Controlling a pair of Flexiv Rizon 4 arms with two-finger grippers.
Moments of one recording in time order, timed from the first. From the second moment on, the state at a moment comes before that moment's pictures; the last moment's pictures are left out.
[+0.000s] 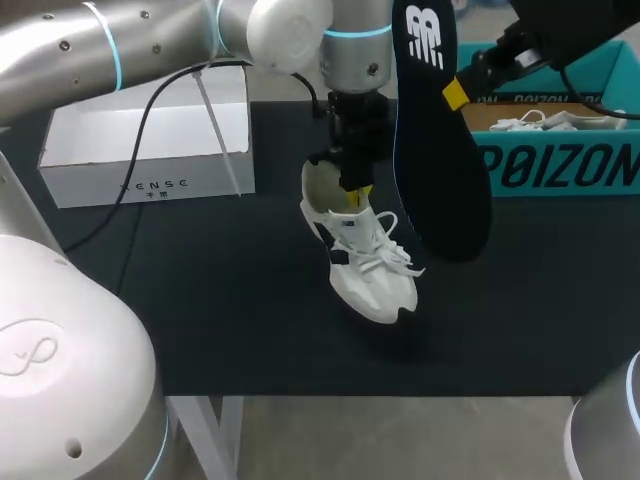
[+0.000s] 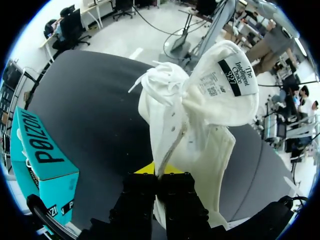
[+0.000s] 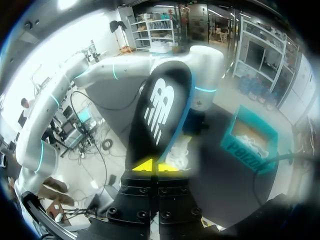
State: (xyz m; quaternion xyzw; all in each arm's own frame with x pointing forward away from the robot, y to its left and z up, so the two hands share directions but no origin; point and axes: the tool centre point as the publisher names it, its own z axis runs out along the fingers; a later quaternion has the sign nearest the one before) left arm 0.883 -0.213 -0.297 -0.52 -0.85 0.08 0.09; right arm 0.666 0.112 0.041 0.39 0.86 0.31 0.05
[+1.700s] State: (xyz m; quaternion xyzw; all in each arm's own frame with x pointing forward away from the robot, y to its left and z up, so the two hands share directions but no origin) left arm 0.849 -0.305 -0.314 -0.72 -0.68 0.00 0.16; right arm 0.666 0.112 0.041 0.39 0.86 0.31 0.05
